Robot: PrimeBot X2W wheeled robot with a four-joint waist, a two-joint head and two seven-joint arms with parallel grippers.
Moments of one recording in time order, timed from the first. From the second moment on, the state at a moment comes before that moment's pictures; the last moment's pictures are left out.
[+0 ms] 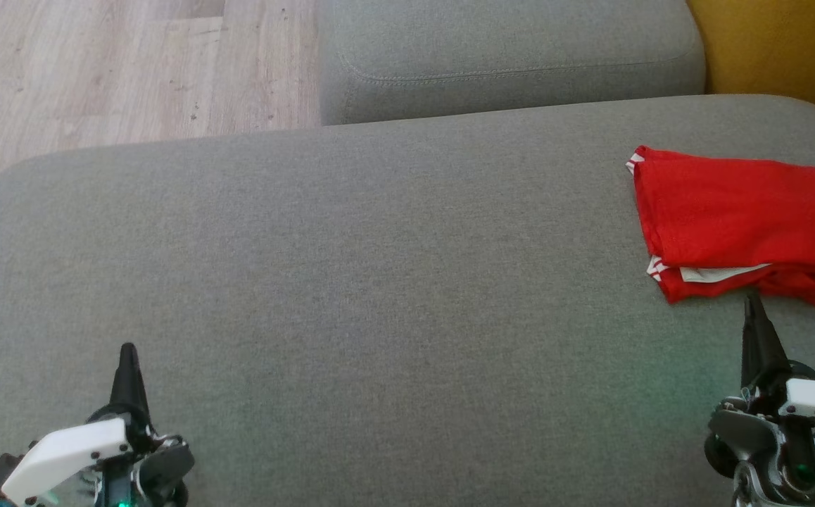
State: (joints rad) left arm -0.06 0.06 0.05 0.27 -1.64 -0.12 0.09; right arm -0.06 -0.06 -0.12 0.28 1.62 0.13 0.10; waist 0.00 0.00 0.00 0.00
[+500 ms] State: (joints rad) left arm -0.06 0.06 0.06 0.27 -1.64 -0.12 0.09; right arm -0.06 -0.05 -0.12 0.28 1.62 0.13 0.10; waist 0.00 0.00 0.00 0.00
